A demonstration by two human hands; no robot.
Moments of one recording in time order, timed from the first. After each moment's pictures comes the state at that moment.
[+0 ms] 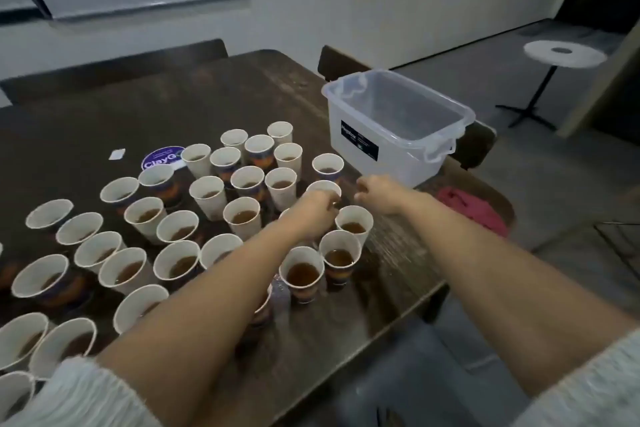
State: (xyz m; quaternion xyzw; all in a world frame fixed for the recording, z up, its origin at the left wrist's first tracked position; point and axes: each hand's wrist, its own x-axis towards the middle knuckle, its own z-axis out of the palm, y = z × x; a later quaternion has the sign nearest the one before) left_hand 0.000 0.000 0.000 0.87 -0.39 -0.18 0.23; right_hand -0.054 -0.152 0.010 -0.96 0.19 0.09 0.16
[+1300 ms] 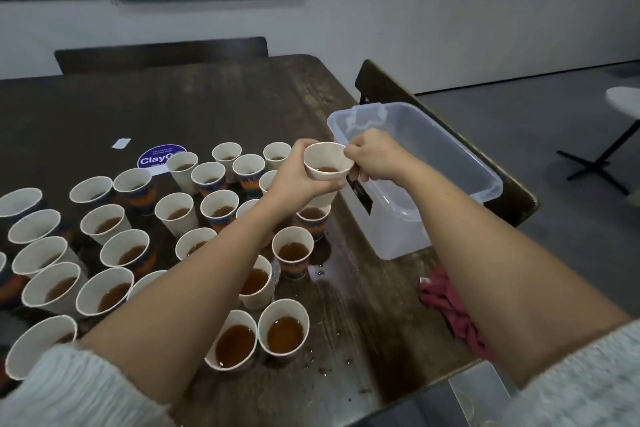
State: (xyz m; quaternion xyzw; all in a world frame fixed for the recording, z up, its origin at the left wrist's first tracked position) left_hand 0.079 -0.097 0.040 0.79 -0.26 -0.05 0.56; right_hand 0.043 -0.252 0.098 -0.93 0.10 0.03 0.35
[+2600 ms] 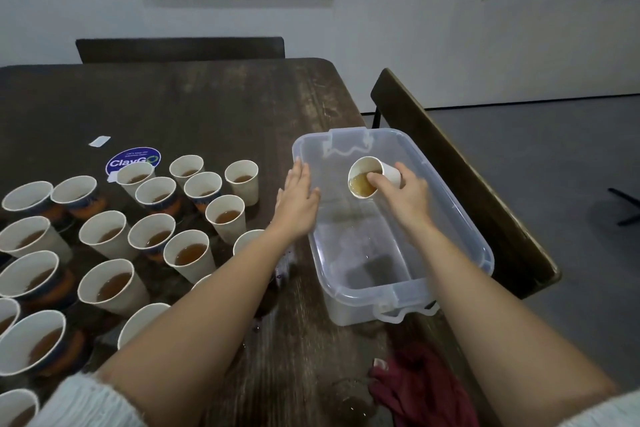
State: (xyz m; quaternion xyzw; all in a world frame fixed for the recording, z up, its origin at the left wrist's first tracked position) left_hand 0.147 -0.237 -0.013 0.91 -0.13 -0.06 0.39; right_hand 0.108 -0.421 0.004 -0.83 0.21 -0.09 0.51
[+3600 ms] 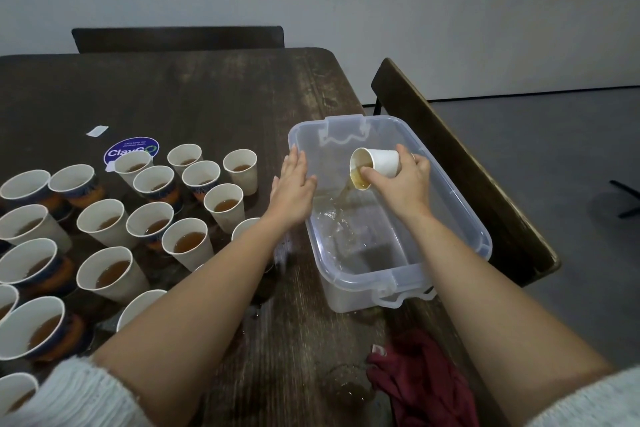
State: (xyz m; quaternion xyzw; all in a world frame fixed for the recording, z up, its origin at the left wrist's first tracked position) left_hand 0.146 -0.233 -0.017 0.90 -0.12 -0.05 0.40; right_hand 0.112 -0.417 -0.004 -0.87 0.17 -0.16 0.43
